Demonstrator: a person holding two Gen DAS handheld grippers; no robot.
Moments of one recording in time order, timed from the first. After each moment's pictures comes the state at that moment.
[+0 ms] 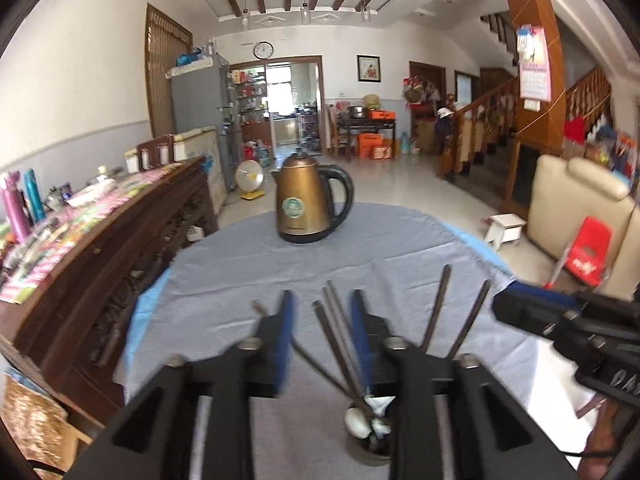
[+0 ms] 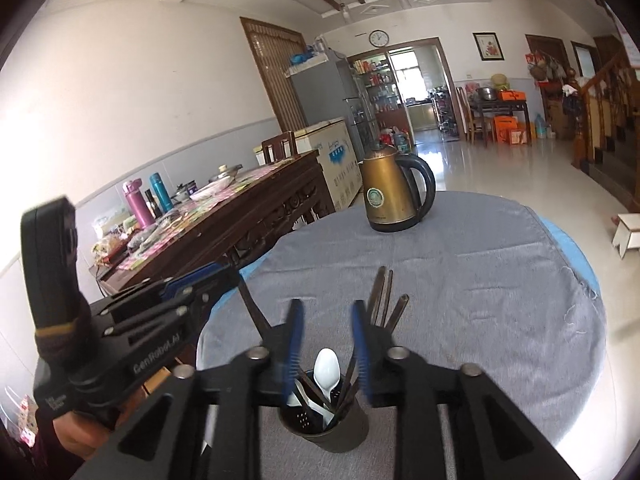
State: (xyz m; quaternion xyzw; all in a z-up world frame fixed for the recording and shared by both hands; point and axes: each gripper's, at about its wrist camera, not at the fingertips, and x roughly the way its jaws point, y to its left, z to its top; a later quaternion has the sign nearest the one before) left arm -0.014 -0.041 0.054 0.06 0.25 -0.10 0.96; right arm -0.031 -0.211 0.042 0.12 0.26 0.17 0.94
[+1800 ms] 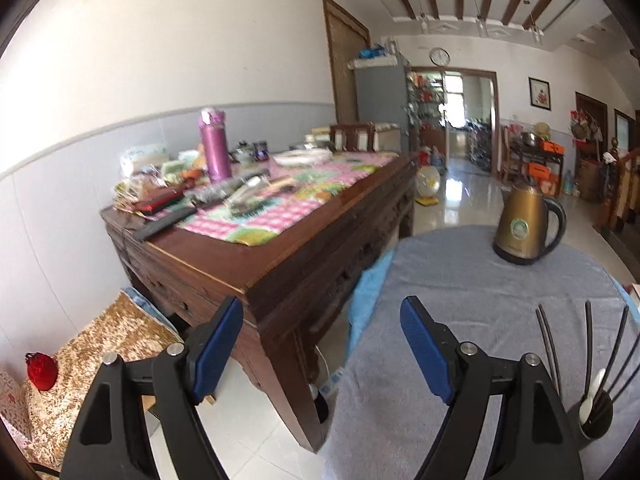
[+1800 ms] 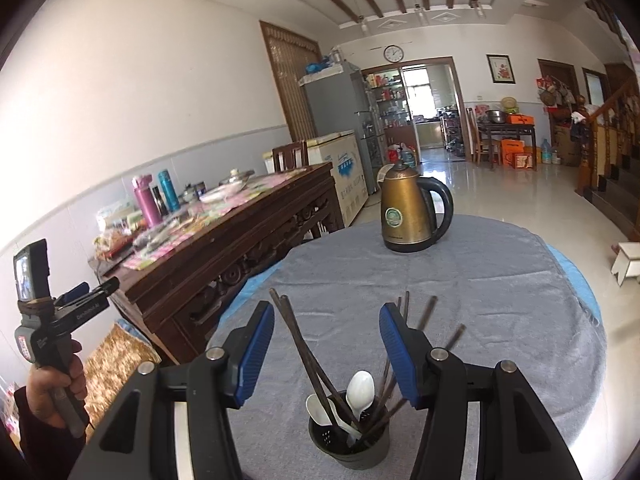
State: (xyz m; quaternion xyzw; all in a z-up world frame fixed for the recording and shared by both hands) left arm -0.044 0.188 0.056 -0.01 0.24 0.20 0.95; right arm -0.031 -0.165 0.063 0.07 0.24 0.18 0.95
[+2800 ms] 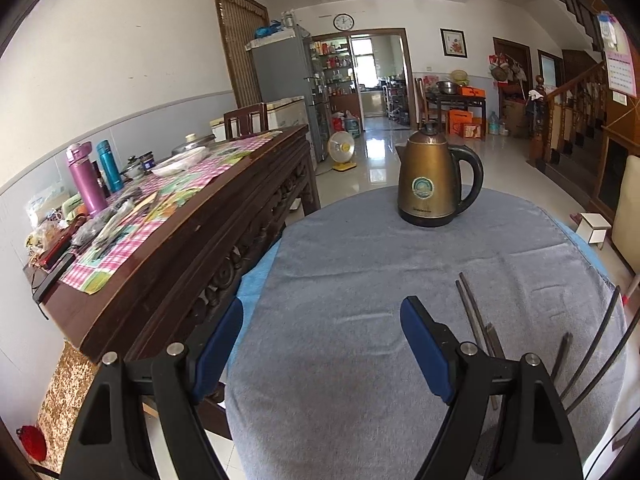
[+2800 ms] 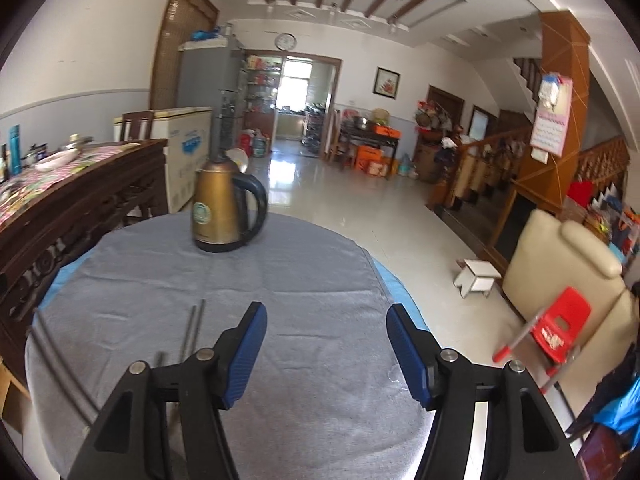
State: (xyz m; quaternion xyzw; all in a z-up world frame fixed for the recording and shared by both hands) left arm 0.065 0.057 0.048 0.07 0.30 0.06 0.95; right arm 0.040 -0.258 0.068 -0.05 0.28 -0.12 0.95
